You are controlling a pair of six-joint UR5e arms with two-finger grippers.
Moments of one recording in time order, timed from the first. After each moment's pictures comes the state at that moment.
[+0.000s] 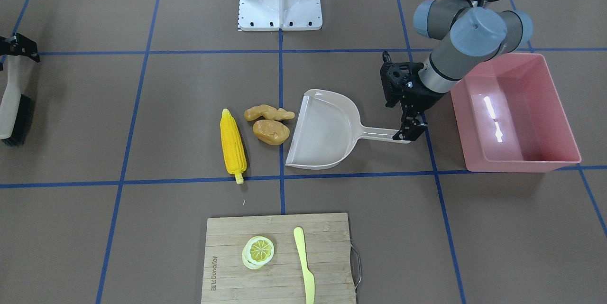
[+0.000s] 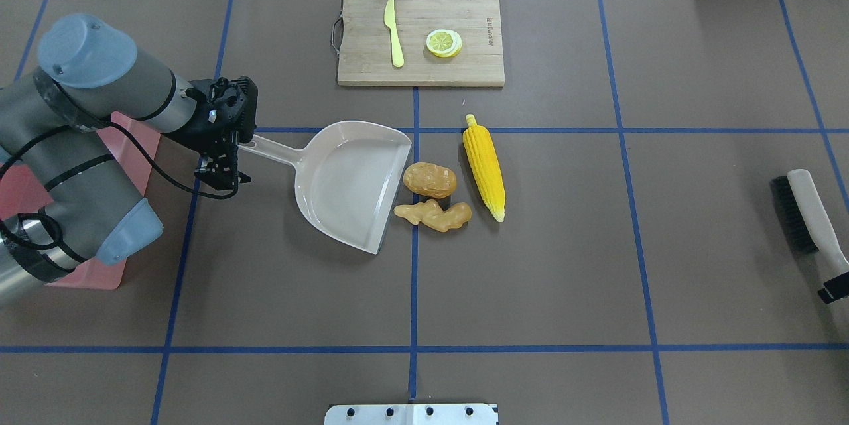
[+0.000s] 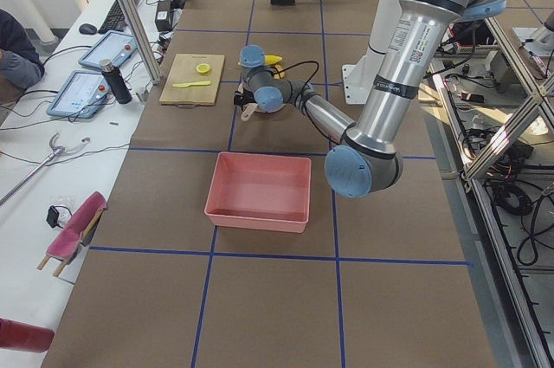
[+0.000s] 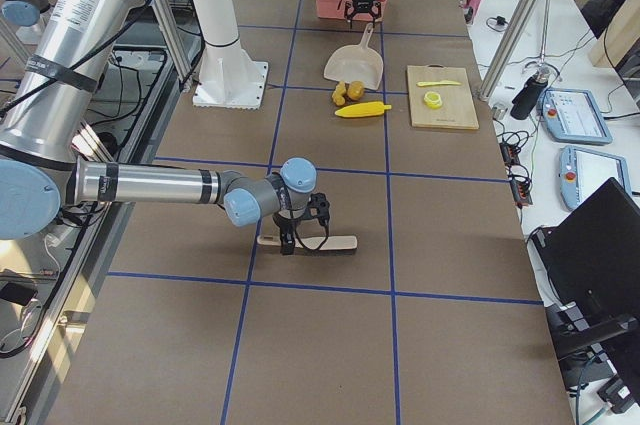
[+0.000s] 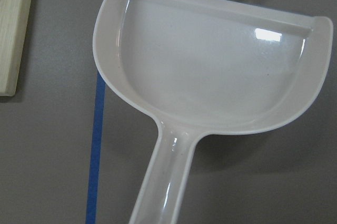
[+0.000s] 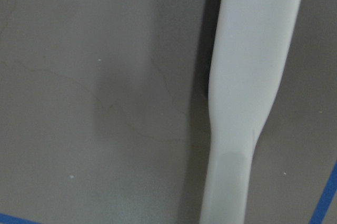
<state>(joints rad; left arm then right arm) -0.79 -1.95 -1.69 -1.97 -2.15 0.47 0.98 -1.99 1.84 -1.14 2.31 0.39</state>
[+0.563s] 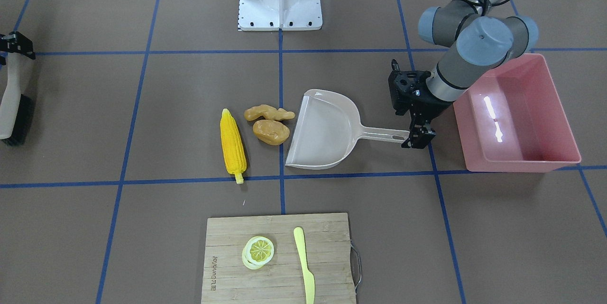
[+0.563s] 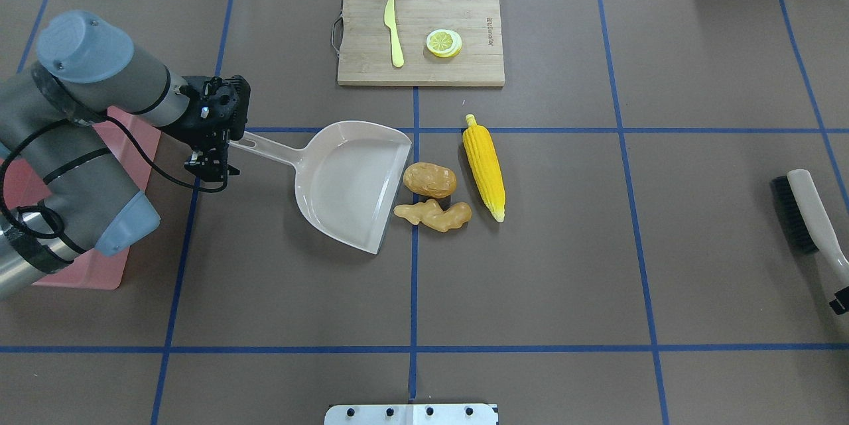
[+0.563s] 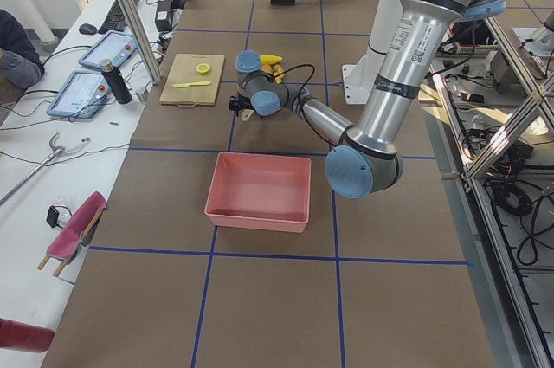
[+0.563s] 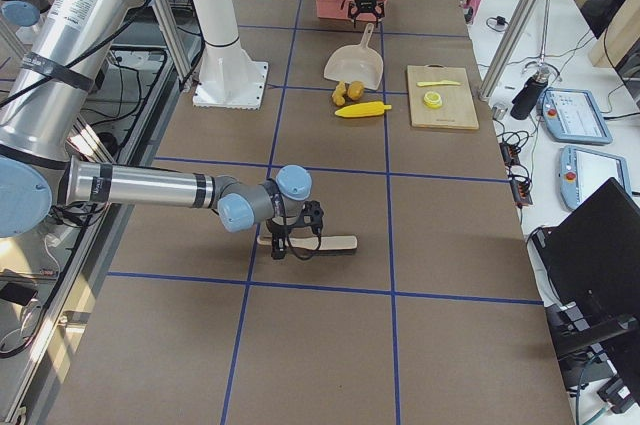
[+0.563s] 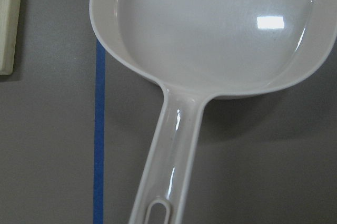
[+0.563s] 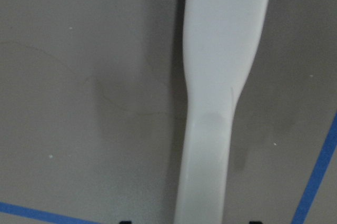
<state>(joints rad) -0.81 -1.97 -1.63 -1.97 -2.12 0.56 0.98 -2.01 1.82 -1.14 2.32 0.40</state>
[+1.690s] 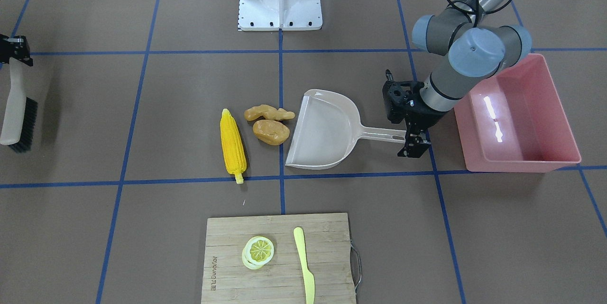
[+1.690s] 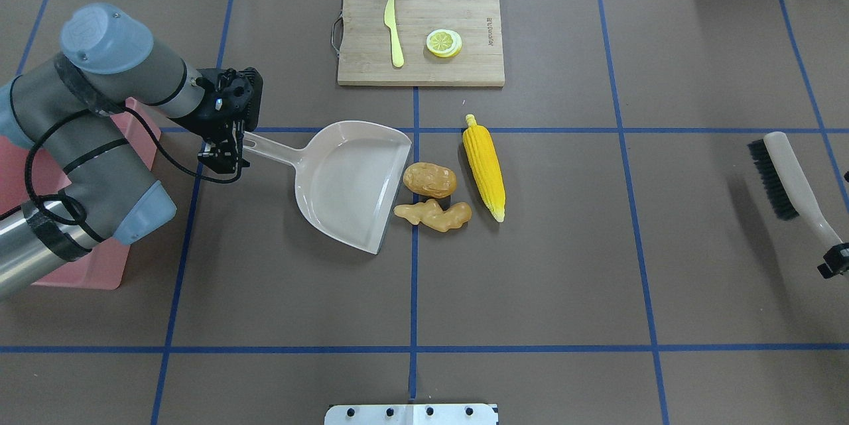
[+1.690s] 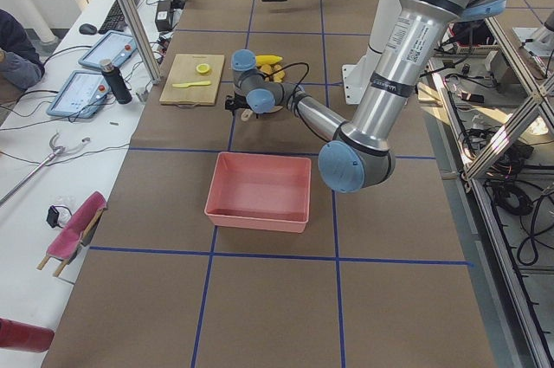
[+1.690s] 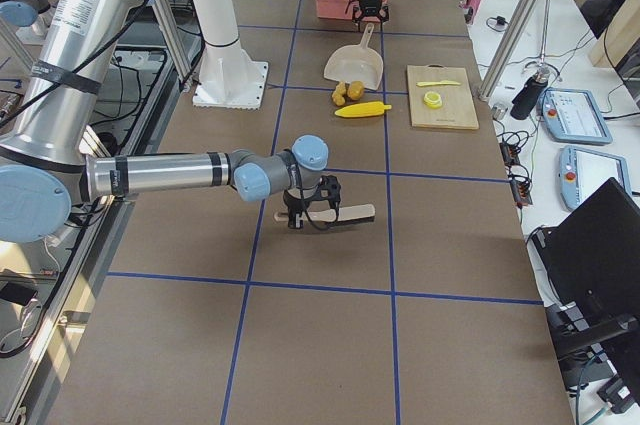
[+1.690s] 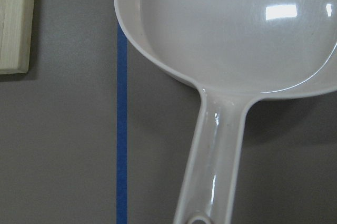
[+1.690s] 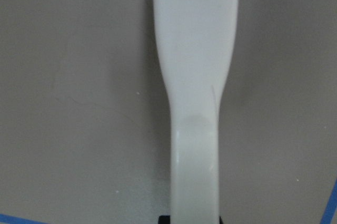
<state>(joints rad) -0.81 -2.01 -1.59 -1.97 -2.12 0.54 1.04 -1.88 1.98 -1.39 2.32 0.39</state>
